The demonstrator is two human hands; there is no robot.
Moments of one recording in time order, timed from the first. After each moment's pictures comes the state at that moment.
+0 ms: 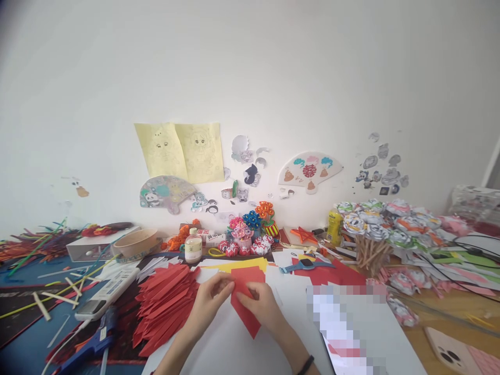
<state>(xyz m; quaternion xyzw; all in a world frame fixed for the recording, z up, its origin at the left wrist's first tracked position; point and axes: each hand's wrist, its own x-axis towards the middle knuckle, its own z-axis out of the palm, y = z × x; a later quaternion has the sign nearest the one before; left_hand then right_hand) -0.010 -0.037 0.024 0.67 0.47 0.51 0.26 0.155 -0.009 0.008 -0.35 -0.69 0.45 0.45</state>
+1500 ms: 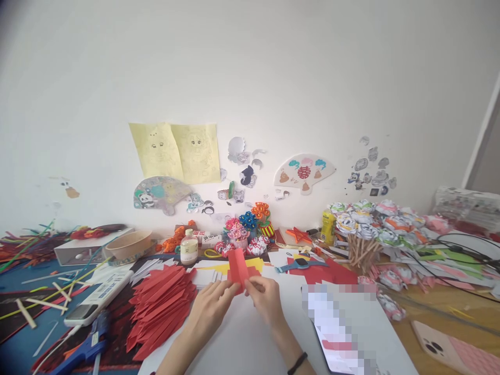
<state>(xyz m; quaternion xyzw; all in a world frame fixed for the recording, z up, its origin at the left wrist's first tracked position) -0.015 -0.036 0.010 0.84 0.41 0.26 -0.24 0.162 -0.003 0.003 -0.40 -0.63 0.40 0.53</state>
